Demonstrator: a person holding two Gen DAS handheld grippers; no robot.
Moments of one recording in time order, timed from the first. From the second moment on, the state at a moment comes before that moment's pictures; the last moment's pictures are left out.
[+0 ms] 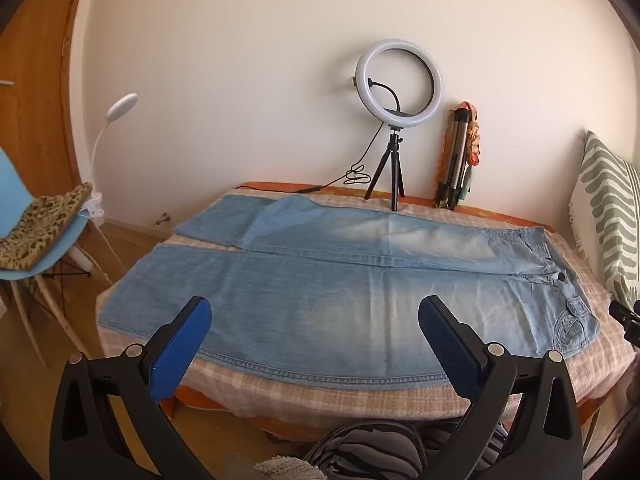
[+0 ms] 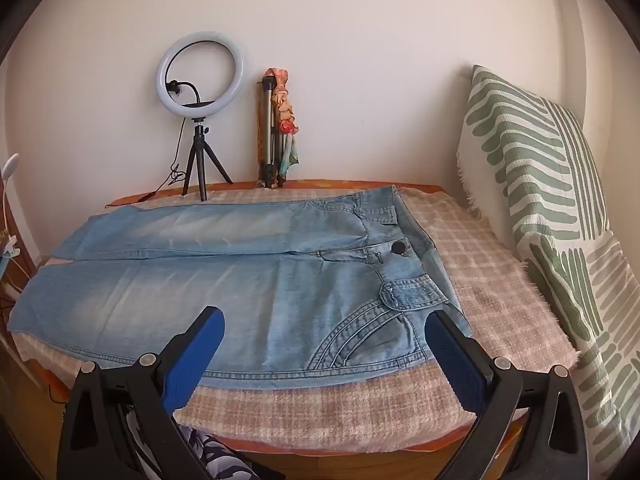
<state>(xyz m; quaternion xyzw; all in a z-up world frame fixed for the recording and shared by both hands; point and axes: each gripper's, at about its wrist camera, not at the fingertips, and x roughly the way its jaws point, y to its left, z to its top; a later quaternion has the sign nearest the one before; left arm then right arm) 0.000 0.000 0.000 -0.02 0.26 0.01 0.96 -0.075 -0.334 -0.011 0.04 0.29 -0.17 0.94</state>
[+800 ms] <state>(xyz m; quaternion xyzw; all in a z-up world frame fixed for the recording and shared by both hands) -0.002 0.004 -0.005 -0.03 0.26 0.01 0.96 -0.073 -0.332 -0.013 0.04 0.30 -0.16 0.94</state>
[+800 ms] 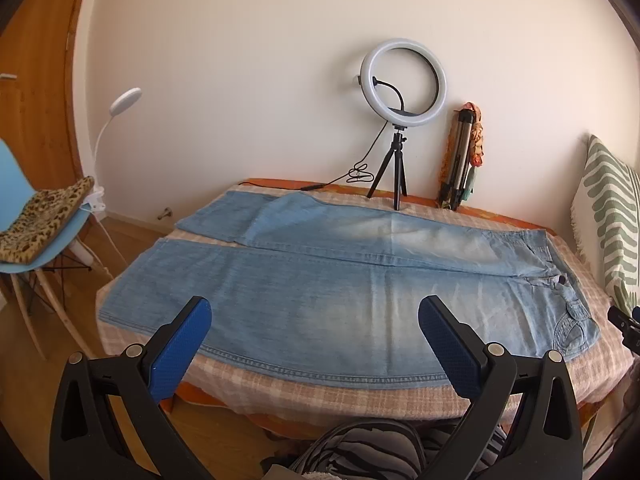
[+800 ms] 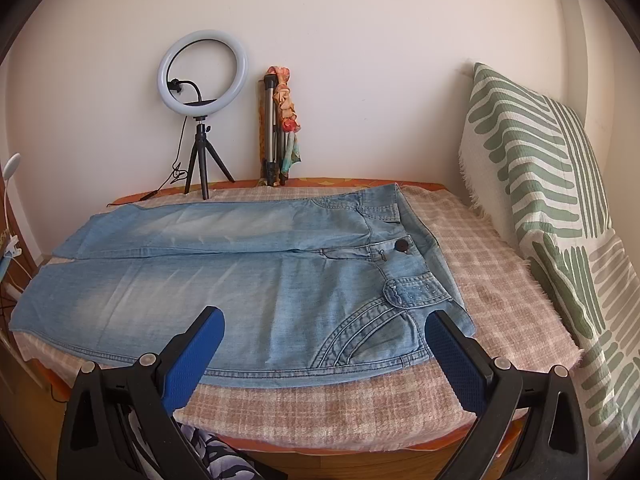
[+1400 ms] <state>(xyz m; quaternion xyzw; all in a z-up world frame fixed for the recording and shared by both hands) -0.002 0.002 -0.002 -0.03 0.26 0.01 0.96 -0.072 -0.331 -0.014 0.04 0.30 -0.16 0.94</state>
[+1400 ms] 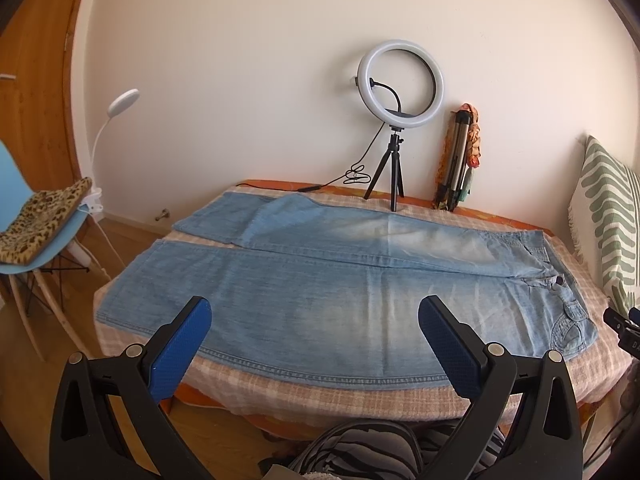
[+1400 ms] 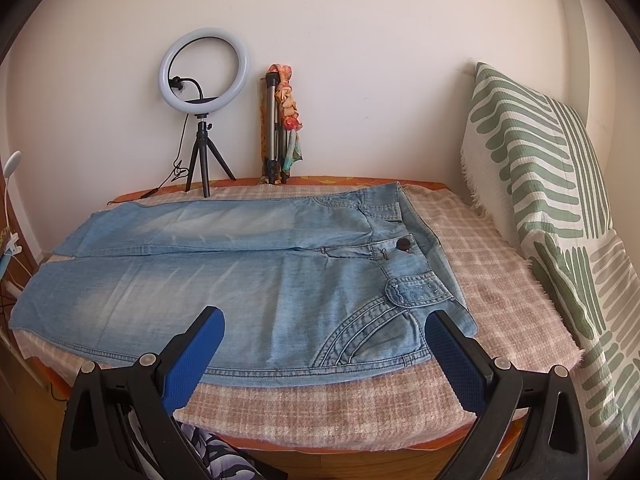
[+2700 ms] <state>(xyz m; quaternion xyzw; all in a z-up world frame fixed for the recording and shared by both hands) -0.001 -0.002 0.000 -0.03 0.26 0.01 0.97 -0.069 -0.330 -0.016 0.04 0.30 -0.16 0.94</state>
